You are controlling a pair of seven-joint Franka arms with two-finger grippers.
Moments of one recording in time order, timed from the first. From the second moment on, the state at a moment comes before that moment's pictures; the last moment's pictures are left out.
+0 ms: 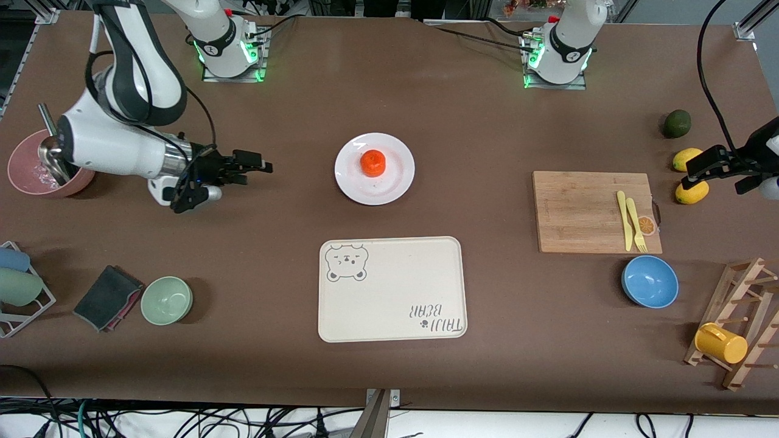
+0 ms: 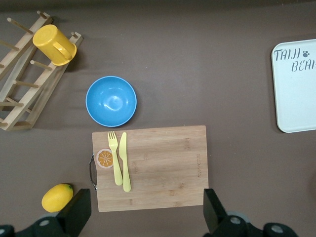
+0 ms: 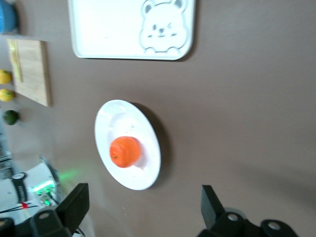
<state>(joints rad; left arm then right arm) 0.04 0.09 0.05 -1.57 -0.04 1.71 0.14 0.11 0.14 0.10 -2.13 0.79 2.05 -0.39</state>
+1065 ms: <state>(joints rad) 0.04 0.09 0.05 -1.57 -0.04 1.71 0.14 0.11 0.42 0.36 -2.35 1.58 2.43 -1.13</state>
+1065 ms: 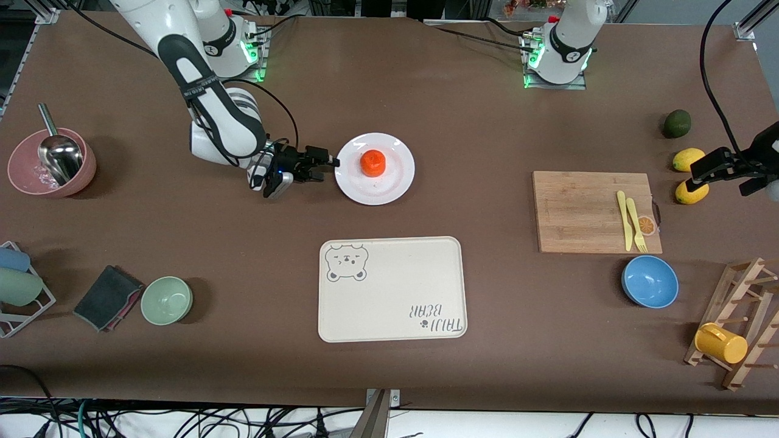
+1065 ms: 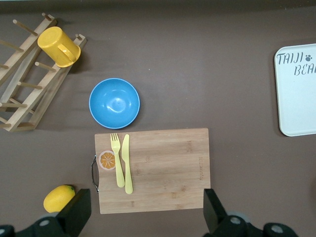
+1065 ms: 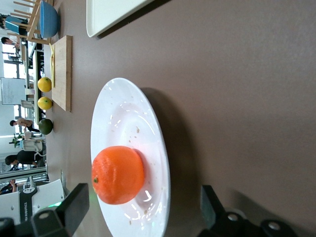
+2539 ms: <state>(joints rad) 0.05 0.10 0.05 -1.57 -0.04 1.72 0.14 0.14 0.50 0.40 -2.34 1.79 2.48 -1.31</state>
